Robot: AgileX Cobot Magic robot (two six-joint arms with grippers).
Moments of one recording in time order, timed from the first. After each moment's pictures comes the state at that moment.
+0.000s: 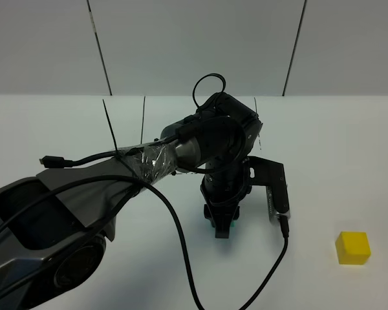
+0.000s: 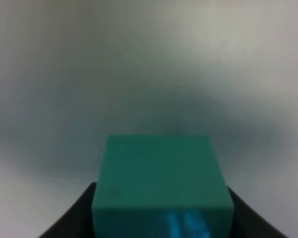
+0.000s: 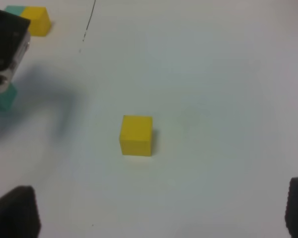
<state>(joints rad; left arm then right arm) -0.77 2.46 -2.10 0.03 1.19 0.81 0.02 -0.01 -0.50 0.03 1.06 0.00</state>
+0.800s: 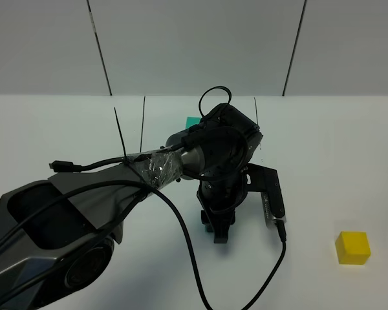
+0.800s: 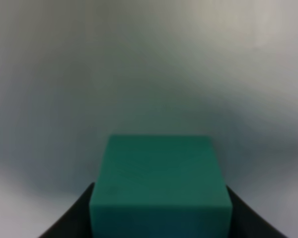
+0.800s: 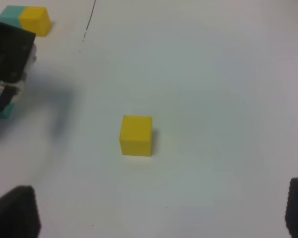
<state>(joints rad) -0.77 2.50 -2.10 0.08 1.19 0.73 0.02 -0.01 -0.50 0.03 1.06 0.00</state>
